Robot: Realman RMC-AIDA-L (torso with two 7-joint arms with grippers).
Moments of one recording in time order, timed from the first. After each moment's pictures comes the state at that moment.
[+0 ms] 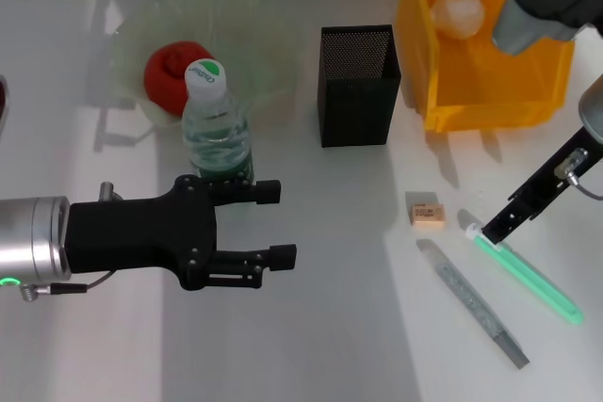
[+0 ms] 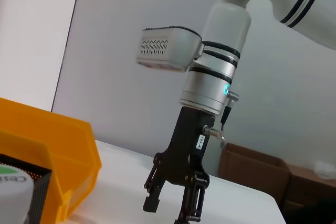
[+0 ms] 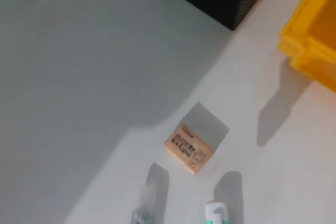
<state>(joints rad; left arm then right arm) -0.43 -1.99 1.20 0.50 1.53 1.67 -1.20 0.70 2.08 -1.32 -1.25 -2.74 -1.73 2.61</state>
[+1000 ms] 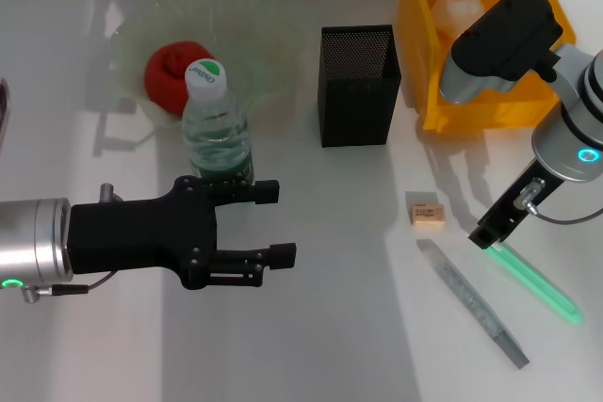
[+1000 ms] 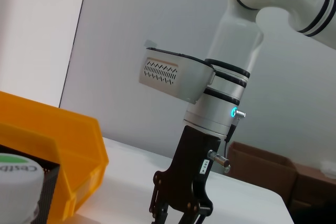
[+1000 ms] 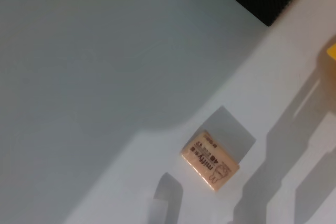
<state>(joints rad) -0.43 -2.00 1.20 0.50 1.53 1.65 -1.19 0.66 2.09 -1.54 -1.23 -2.73 -1.59 2.70</state>
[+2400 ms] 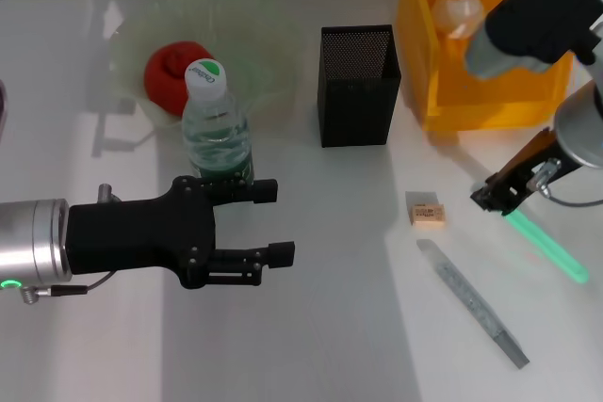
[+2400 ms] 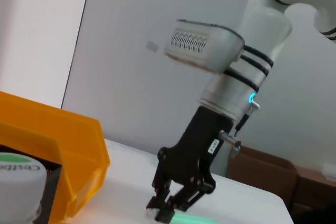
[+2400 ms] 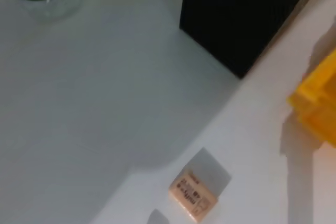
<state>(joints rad) -0.42 -2.00 1.20 0.50 1.52 1.66 -1.19 0.50 2.08 -1.55 -1.57 -2.72 -1.60 2.73</state>
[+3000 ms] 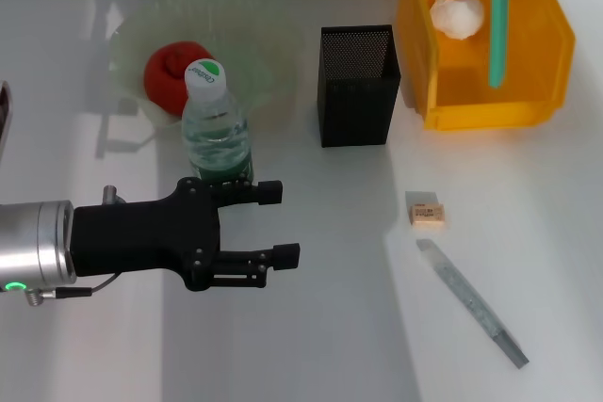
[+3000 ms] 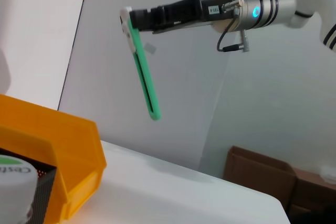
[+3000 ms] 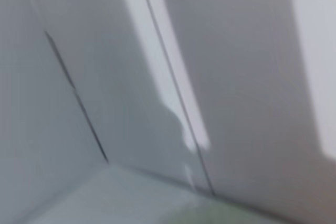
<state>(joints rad) -0.42 -2.00 1.19 0.50 1.52 1.66 -1.19 0.37 2.08 -0.93 -1.53 -1.82 -1.44 2.29</state>
